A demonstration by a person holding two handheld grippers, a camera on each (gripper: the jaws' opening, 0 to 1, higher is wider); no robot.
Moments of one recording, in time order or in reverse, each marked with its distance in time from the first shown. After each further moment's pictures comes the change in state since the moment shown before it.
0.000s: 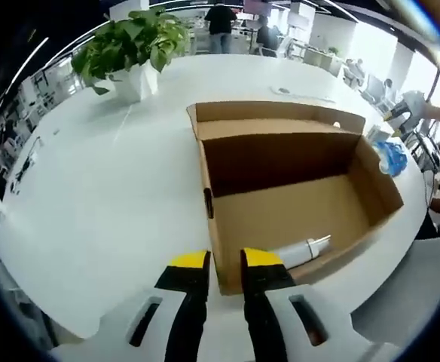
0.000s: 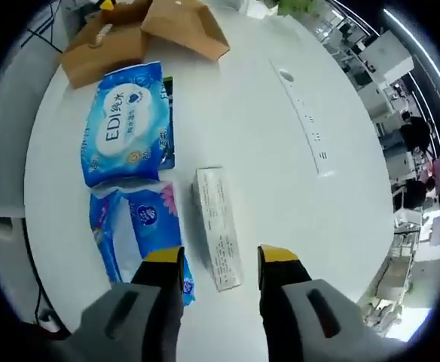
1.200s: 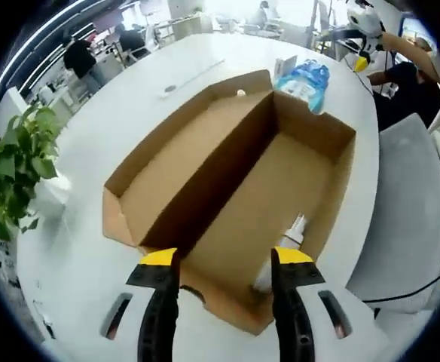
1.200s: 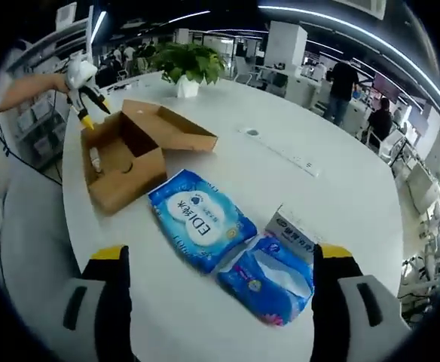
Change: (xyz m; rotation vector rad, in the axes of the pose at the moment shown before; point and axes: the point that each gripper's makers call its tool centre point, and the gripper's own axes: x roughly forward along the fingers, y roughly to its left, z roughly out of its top) left arm 0.013 -0.045 0.039 0.675 0.164 -0.339; right arm -0.073 0.125 0.054 0.494 -0.385 -0.102
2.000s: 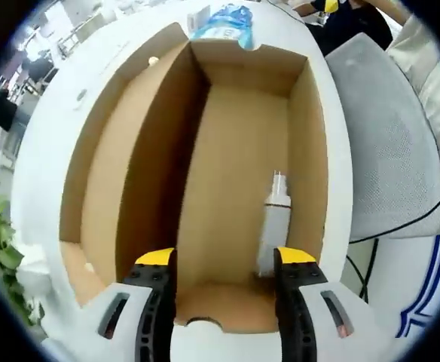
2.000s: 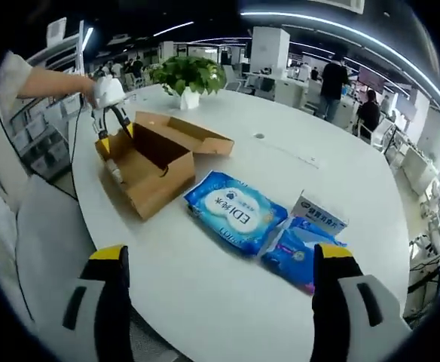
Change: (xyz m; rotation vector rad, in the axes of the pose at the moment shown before) left arm 0.037 -0.017 -0.010 0.375 0.206 -0.230; right arm -0.026 0.063 -0.010 0.096 -0.064 -0.030
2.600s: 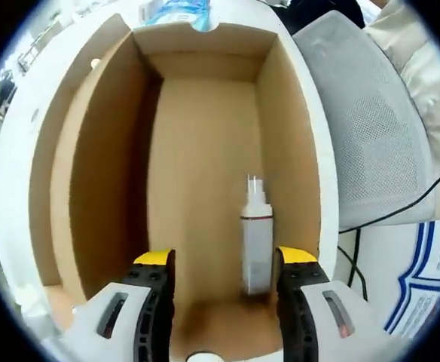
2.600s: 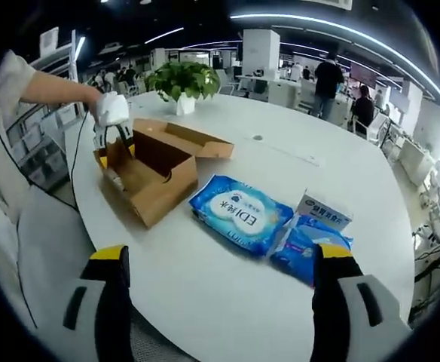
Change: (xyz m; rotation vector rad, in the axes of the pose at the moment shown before) left arm 0.028 -0.026 0.010 0.150 0.075 -0.173; right arm 0.006 0.014 0.003 0.041 -0.022 -0.014
